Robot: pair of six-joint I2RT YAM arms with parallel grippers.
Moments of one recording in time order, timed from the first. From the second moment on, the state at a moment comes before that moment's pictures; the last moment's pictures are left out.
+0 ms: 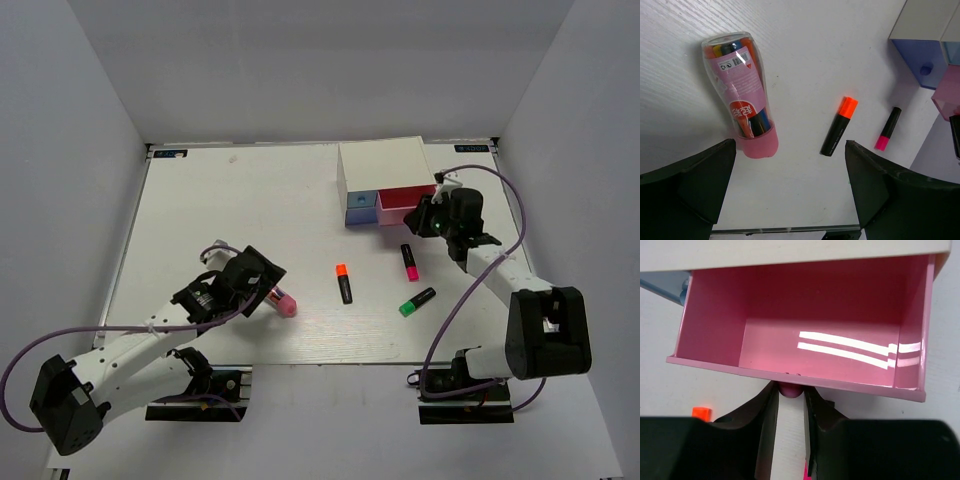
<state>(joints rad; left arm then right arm) -0.77 0.90 0.59 -0.52 -0.36 -1.42 0.14 1.38 0.74 0.14 -0.30 0.19</state>
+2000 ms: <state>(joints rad) -0.78 1.37 0.96 -0.48 -0.32 -0.92 0.15 1.05 0.45 0.06 -0.41 0.16</state>
